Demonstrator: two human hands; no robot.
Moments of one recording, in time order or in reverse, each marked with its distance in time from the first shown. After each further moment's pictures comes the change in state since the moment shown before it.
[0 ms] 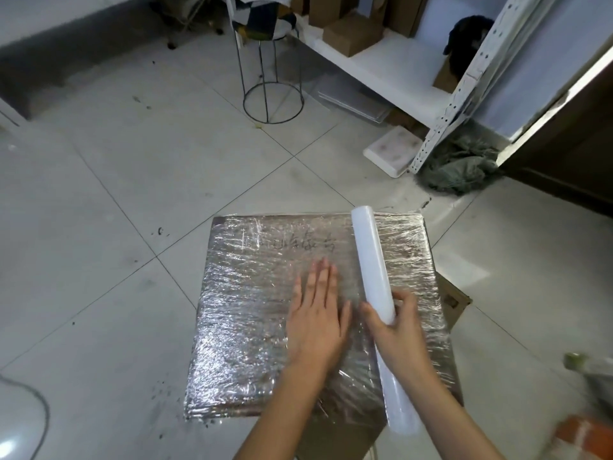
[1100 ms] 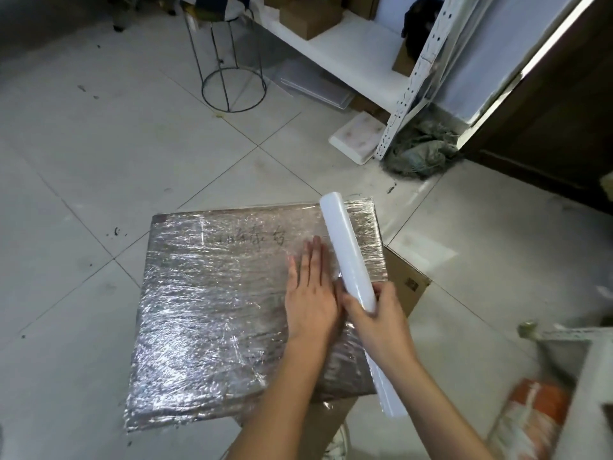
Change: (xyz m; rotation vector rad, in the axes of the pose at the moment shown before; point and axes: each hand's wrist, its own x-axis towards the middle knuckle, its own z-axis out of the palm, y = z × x) left_hand 0.031 0.067 0.021 0.002 0.053 0.057; right_hand 0.011 0.010 -0.048 -0.194 0.083 0.003
